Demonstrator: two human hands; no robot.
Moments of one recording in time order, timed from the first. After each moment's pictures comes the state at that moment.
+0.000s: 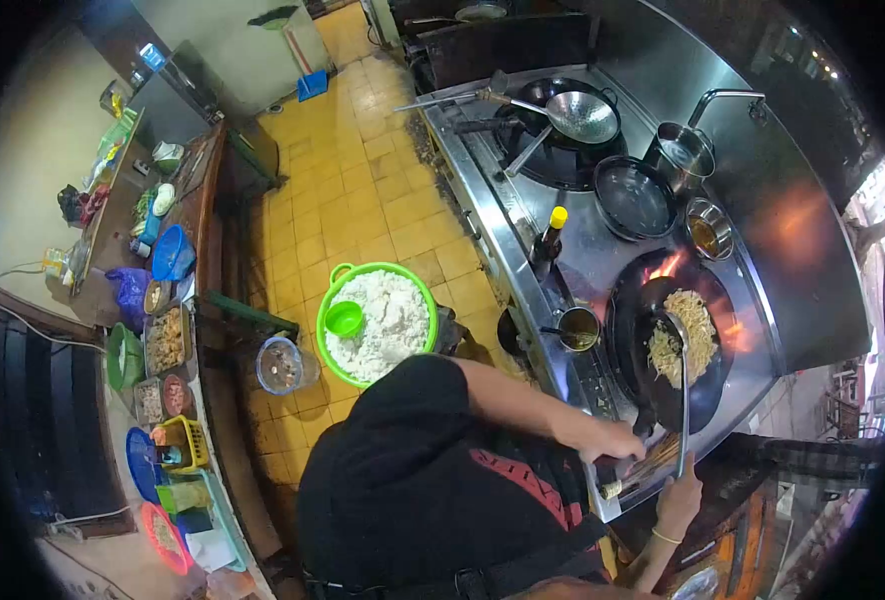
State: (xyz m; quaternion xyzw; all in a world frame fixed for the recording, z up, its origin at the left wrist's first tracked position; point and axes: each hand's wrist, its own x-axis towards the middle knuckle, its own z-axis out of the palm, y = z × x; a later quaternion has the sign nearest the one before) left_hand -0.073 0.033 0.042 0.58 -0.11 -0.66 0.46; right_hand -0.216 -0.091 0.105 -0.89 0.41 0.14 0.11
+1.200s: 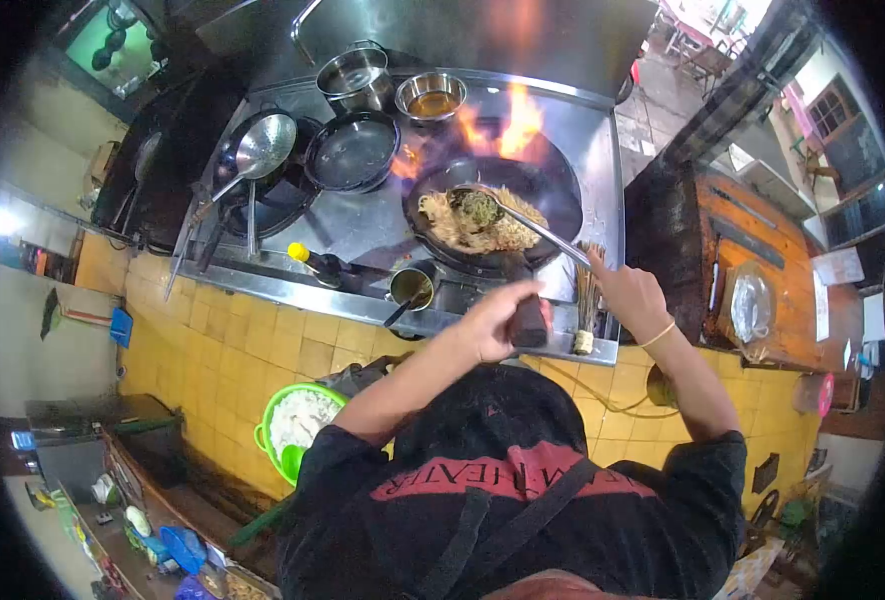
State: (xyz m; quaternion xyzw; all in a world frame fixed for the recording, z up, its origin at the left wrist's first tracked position) left_hand -0.042 0.000 0.073 0.33 0.09 -0.79 0.51; right_hand -0.226 -0.121 0.089 -0.92 0.36 0.14 0.00
